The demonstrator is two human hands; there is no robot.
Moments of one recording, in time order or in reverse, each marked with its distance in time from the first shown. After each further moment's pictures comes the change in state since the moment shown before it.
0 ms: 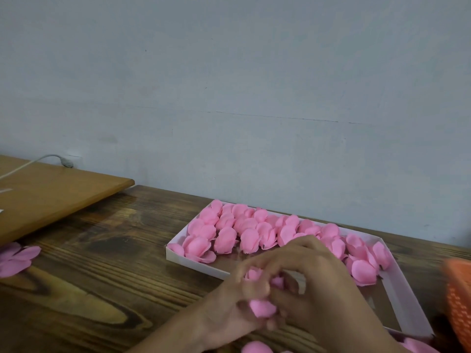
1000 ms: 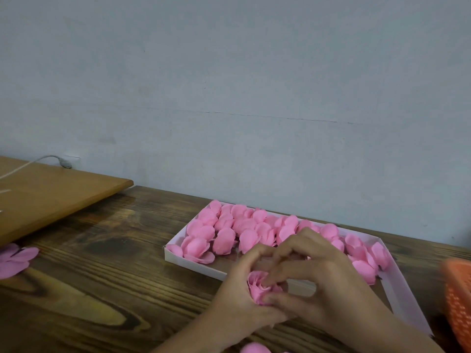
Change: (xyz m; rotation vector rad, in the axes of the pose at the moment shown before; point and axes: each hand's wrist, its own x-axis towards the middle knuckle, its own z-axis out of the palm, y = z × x) left_hand 0.005 -0.016 -0.008 0.534 0.187 0.291; right_hand 0.002 0.022 -0.011 -0.081 -0.011 -0.259
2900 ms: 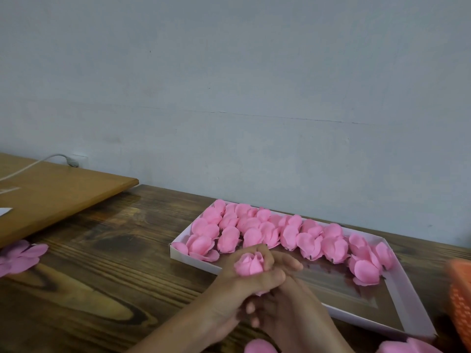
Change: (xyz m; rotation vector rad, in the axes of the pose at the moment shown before) left_hand 0.002 0.023 -0.005 -0.335 0.008 -0.230; right_hand 0.001 -0.043 0.073 1.656 0.165 0.986
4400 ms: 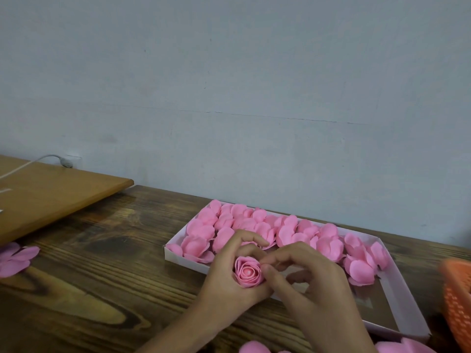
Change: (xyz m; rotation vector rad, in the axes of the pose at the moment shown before) left_hand 0.004 -0.014 -0.010 0.477 0.178 0.352; right_hand -0.016 -0.040 -0.019 -1.128 0.192 -0.793
